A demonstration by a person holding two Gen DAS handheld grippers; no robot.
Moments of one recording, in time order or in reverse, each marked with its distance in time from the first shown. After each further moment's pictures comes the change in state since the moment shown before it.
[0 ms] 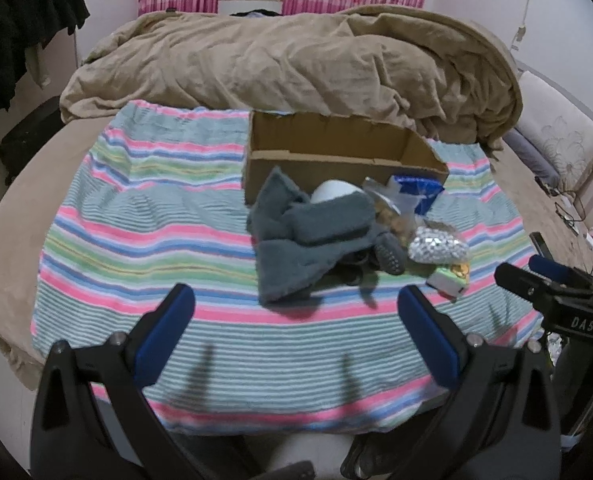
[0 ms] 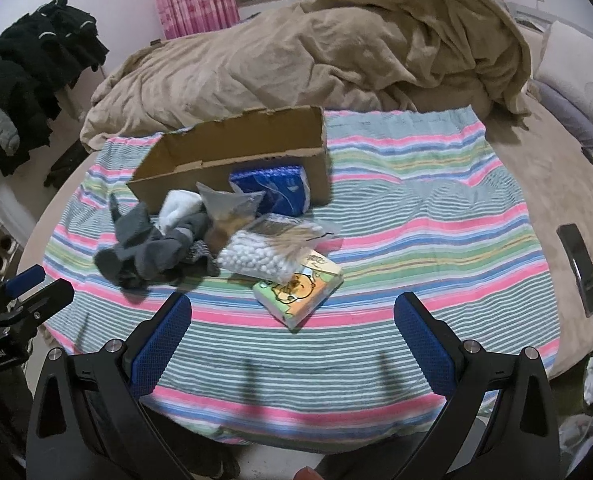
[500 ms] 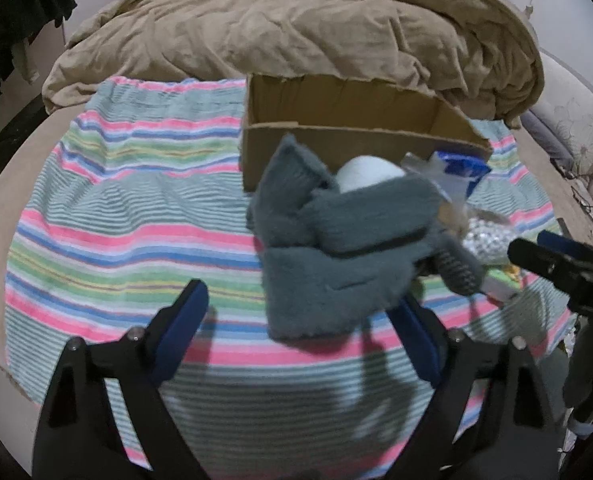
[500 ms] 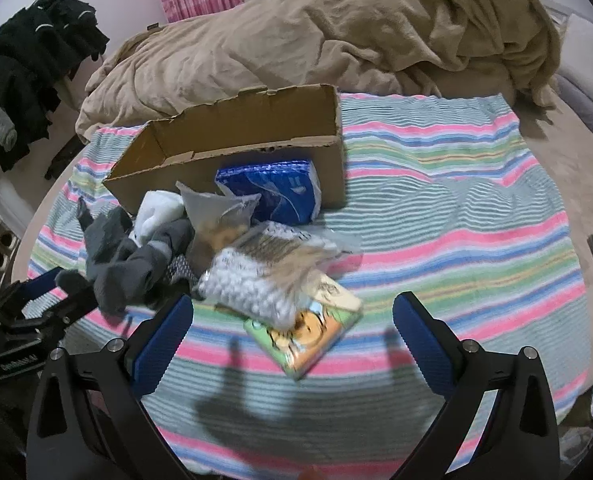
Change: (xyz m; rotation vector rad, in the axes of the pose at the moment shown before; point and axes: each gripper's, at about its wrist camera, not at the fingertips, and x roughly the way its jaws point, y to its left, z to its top) left arm 0.074 0.011 0.008 0.031 0.079 0.019; right arm 0.057 0.002 0.020 -0.015 0.043 0.040
